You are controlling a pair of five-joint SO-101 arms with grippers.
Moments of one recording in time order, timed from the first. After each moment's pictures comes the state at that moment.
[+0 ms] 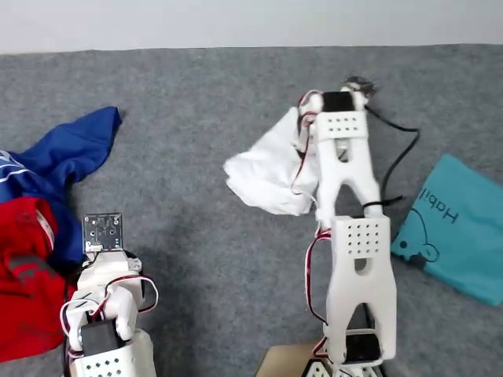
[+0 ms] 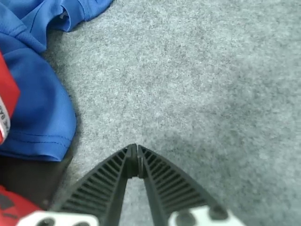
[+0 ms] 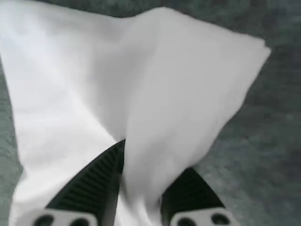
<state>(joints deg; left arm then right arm) -17.8 -102.2 96.8 65.6 -3.9 -6.3 57.6 -65.8 98.7 -39.7</state>
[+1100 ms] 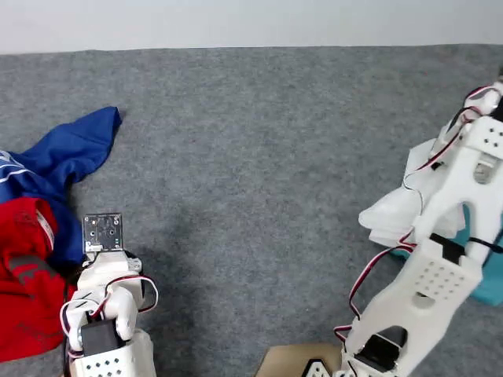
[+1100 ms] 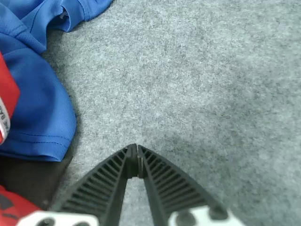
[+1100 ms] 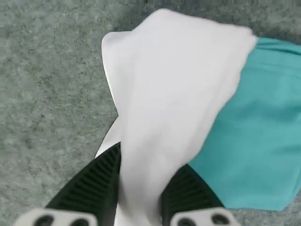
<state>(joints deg) -17.8 -102.2 96.8 65.6 -3.9 25.1 32.4 -51.1 100.5 -2.1</state>
